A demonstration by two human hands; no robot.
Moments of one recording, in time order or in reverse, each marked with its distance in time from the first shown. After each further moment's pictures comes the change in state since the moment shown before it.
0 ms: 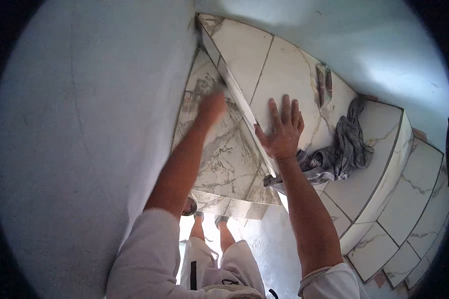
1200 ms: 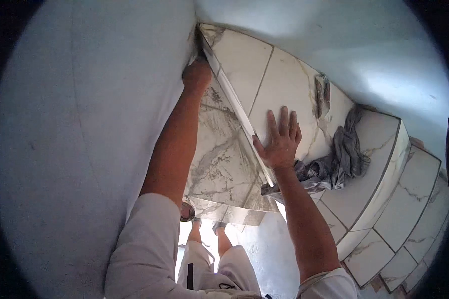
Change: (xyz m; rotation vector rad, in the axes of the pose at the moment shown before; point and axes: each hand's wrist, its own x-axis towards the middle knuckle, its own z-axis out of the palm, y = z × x) left_hand 0.094 -0.019 -0.108 0.116 -0.023 -0.279; right_hand 0.001 0.001 0.001 0.043 -0.008 0.008
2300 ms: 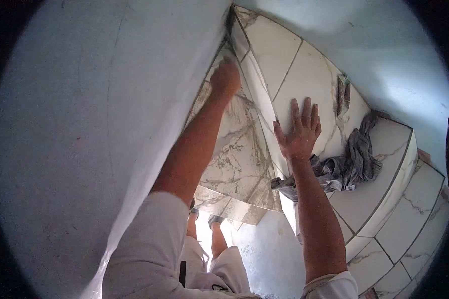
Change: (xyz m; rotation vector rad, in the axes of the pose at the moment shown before) left_hand -0.058 0.005 0.046 -0.173 0.163 0.007; right_hand -0.005 -0.002 0.005 -0.069 0.052 -0.042
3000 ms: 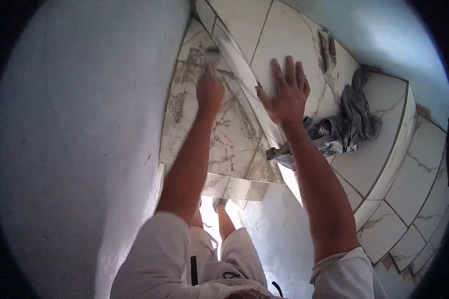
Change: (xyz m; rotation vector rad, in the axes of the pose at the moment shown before) left_hand -0.115 0.017 0.040 -0.153 0.053 0.050; right_hand -0.002 0.001 0.001 -0.015 -0.001 0.021
